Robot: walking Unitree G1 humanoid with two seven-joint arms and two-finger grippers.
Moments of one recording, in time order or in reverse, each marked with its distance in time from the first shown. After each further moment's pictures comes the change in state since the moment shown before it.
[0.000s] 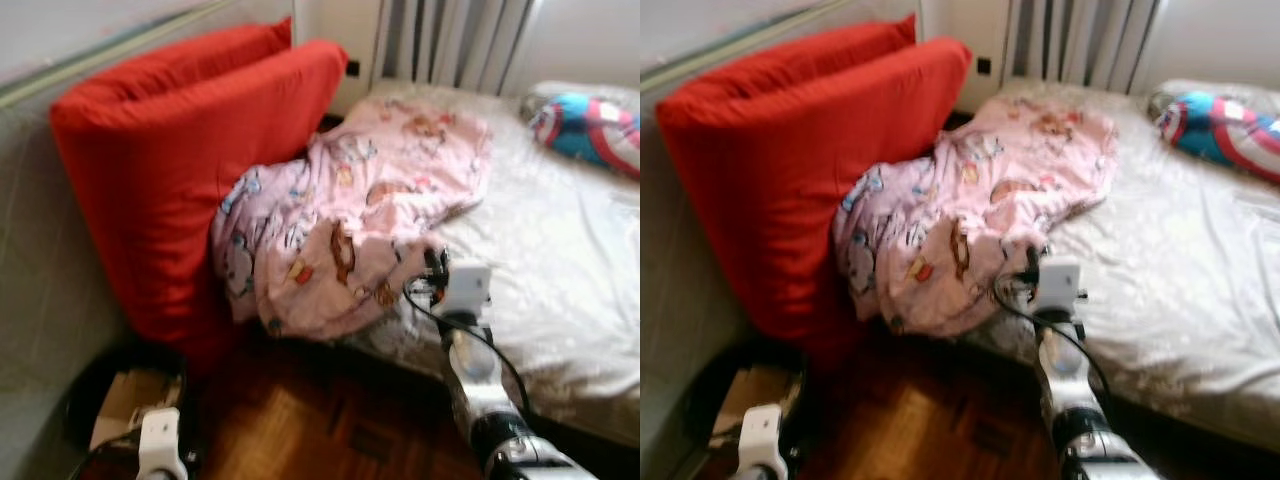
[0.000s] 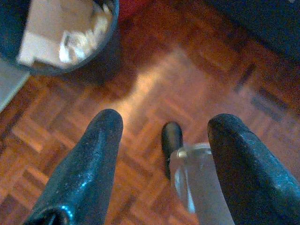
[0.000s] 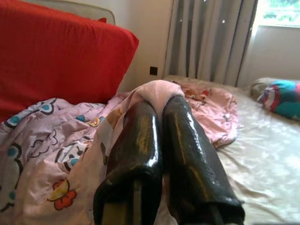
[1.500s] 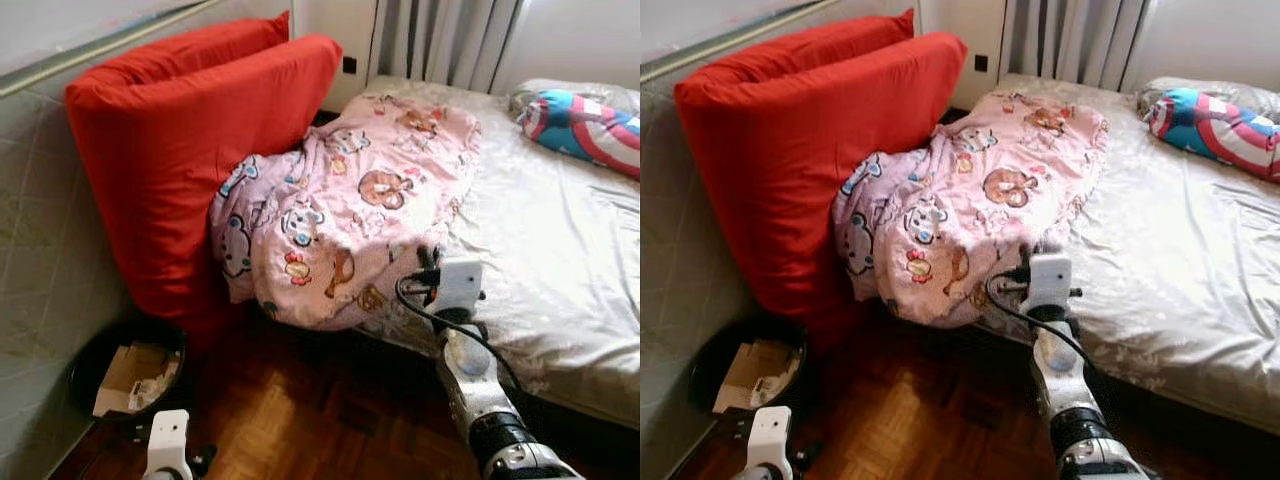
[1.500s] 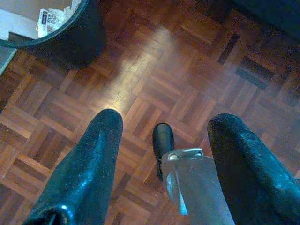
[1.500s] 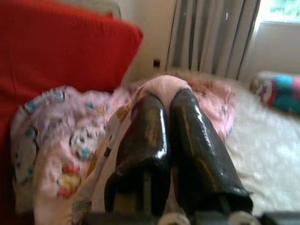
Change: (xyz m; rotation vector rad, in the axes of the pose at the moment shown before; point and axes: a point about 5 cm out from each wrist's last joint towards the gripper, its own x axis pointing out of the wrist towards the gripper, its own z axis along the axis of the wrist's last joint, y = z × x) left arm 0.003 -0.005 0.006 0.071 0.019 -0.047; right arm -0.002 0.014 0.006 -0.013 -0.017 0.022
